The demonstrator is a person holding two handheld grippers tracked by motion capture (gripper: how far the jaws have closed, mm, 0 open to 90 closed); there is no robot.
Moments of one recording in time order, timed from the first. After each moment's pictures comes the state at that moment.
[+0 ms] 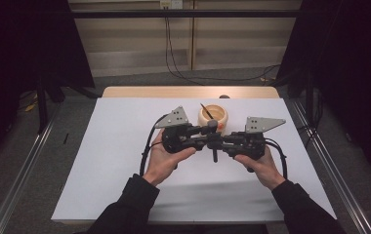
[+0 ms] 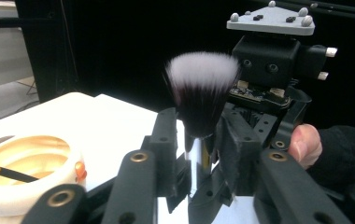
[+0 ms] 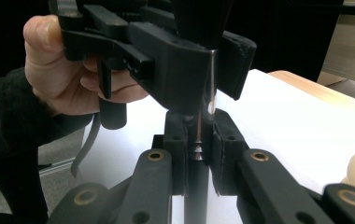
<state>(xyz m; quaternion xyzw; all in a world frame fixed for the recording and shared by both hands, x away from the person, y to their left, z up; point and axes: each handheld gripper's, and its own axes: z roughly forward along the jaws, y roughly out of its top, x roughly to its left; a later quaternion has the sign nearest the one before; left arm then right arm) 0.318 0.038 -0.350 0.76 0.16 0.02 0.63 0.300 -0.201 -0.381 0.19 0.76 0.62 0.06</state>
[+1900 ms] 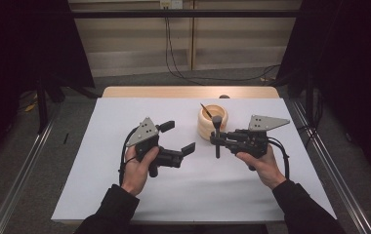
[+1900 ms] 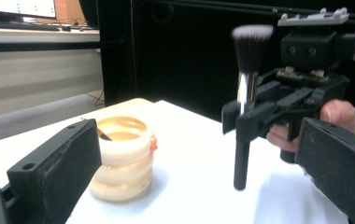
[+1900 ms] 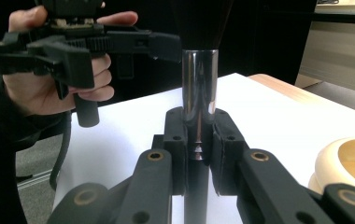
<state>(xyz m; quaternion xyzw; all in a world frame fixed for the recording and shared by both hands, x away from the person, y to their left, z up) 0.297 0.102 -0.373 0.72 0.24 0.12 0.64 0.302 -0.208 -0.380 0.22 0.74 0.62 0.09</state>
